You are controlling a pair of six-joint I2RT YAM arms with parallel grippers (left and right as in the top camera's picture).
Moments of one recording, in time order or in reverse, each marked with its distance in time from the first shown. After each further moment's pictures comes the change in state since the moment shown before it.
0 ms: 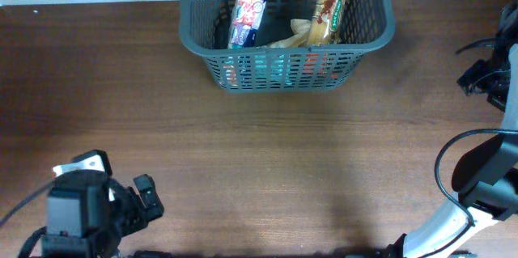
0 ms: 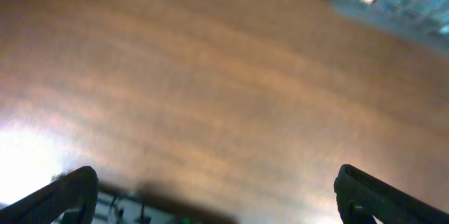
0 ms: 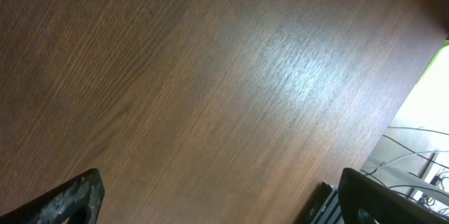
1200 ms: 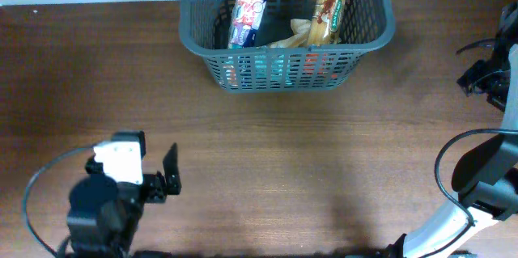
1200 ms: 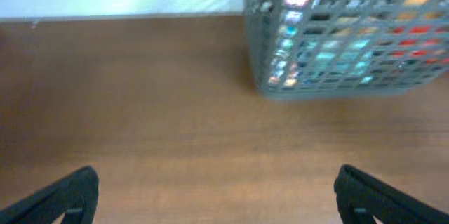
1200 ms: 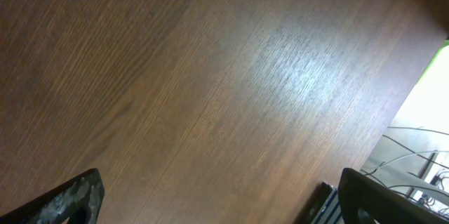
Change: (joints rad) left arm 0.000 -0.253 -0.478 0.735 0.127 0.397; right arm 0.000 0.000 0.000 0.000 0.000 -0.001
